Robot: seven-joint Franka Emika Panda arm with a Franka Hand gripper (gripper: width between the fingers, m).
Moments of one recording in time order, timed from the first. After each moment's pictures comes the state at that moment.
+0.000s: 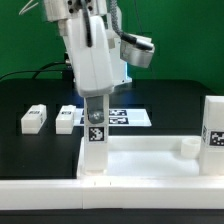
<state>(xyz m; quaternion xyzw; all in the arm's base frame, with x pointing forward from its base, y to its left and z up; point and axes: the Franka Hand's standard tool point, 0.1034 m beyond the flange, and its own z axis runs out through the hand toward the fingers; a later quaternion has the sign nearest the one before) 0.632 -0.056 0.106 -0.75 0.66 0.02 0.07</state>
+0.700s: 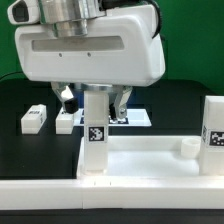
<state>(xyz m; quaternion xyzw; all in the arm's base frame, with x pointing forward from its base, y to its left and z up) 0.626 -0.057 0.107 -0.96 0.28 0.02 0.07</state>
